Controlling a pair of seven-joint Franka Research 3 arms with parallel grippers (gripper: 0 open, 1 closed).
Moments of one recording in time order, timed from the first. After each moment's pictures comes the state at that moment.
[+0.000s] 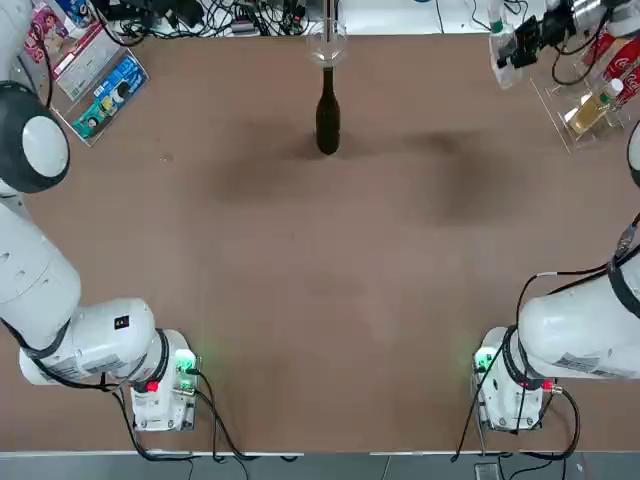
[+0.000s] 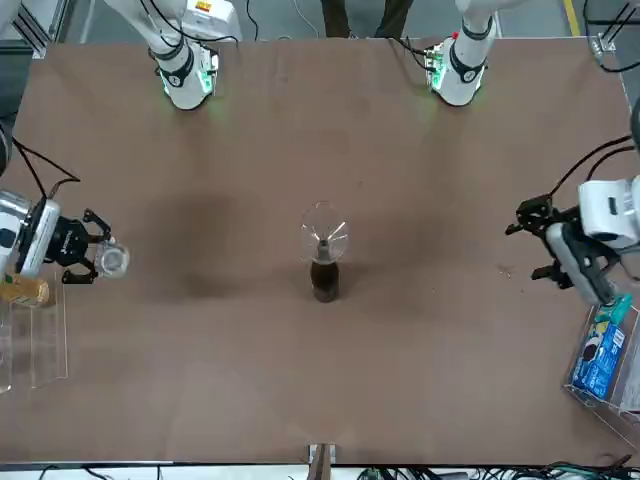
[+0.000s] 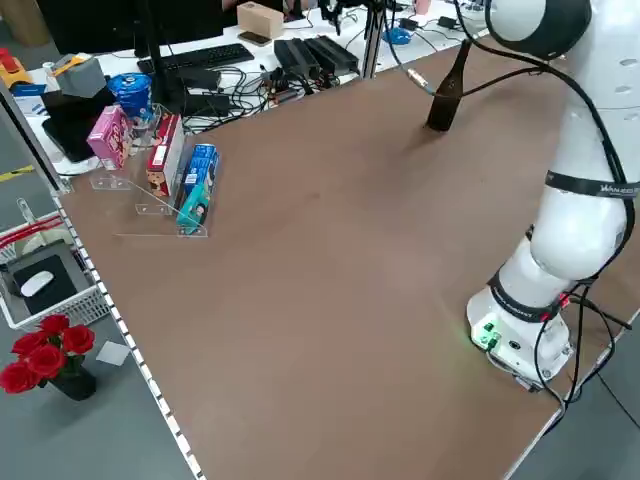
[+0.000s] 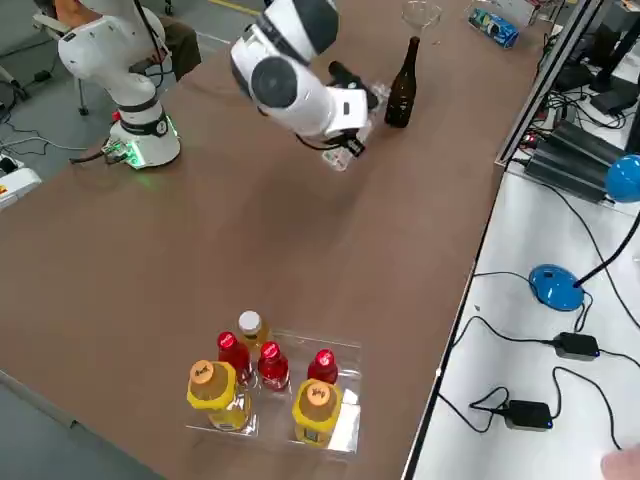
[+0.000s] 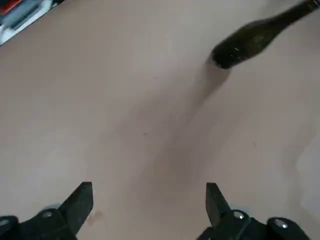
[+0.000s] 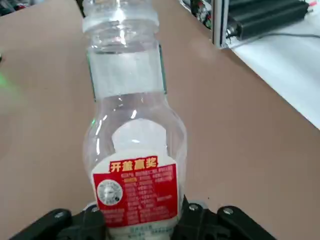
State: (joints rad) left arm 0.21 0.33 -0.26 -1.34 -0.22 1.59 0.70; right arm -0.17 0.24 -0.12 -1.87 0.88 1.85 -1.86
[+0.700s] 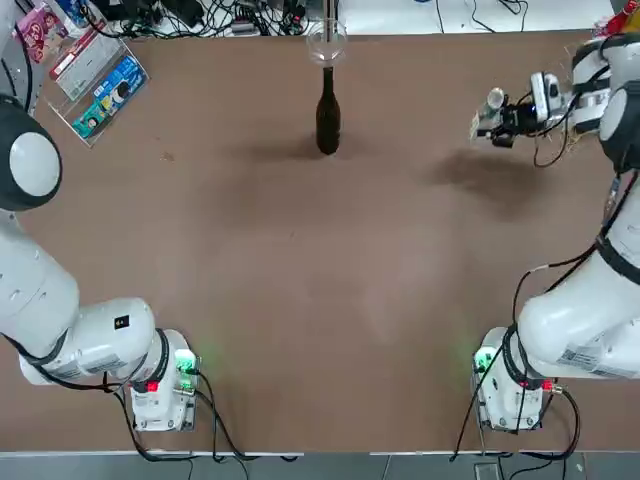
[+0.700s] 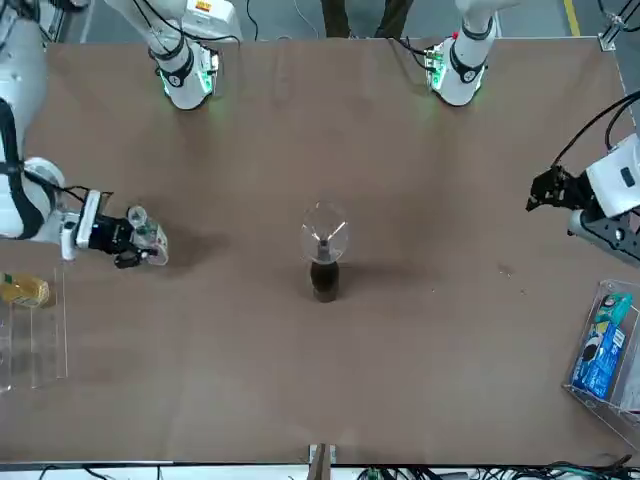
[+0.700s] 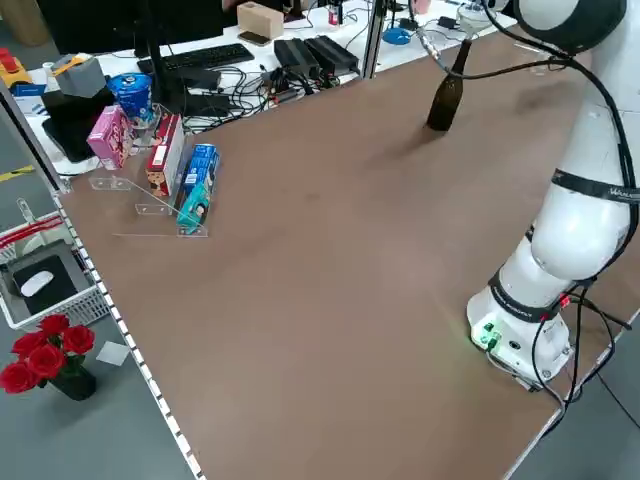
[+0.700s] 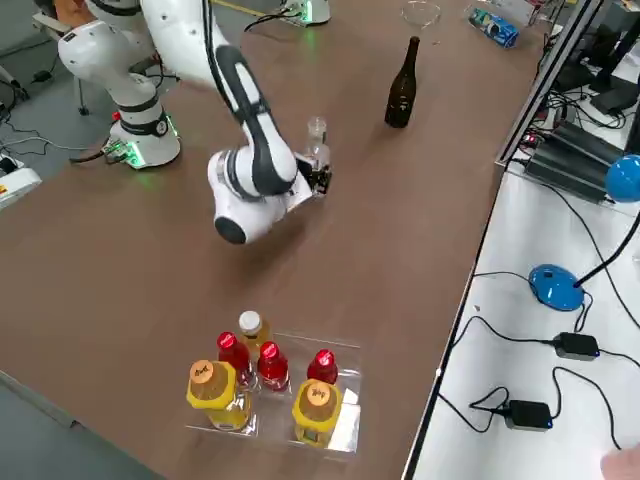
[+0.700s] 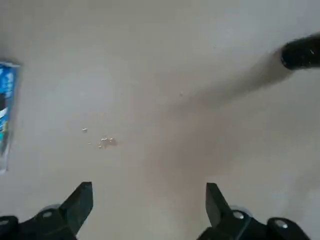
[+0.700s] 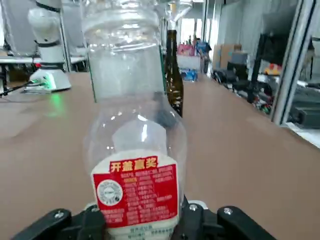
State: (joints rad) left arm 0.20 0.24 -0.30 -1.34 0.00 1.52 0.24; right arm -0.17 0.58 -0.26 -2.01 1.25 1.49 -2.70
